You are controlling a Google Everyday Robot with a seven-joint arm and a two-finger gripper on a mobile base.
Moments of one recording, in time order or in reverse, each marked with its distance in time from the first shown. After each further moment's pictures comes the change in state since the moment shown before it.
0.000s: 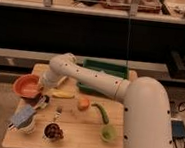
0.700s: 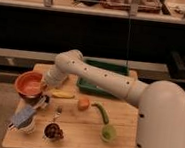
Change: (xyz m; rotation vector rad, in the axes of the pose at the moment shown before) arm -0.018 0.003 -0.042 0.008 0.011 0.005
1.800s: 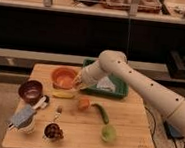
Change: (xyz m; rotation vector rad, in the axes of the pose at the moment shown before) arm 0.033 0.117 -0.140 0.059 0.065 0.310
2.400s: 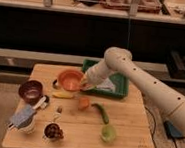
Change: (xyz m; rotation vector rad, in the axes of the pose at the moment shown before) arm 0.013 0.017 -0.008 -0.043 -0.015 -0.038
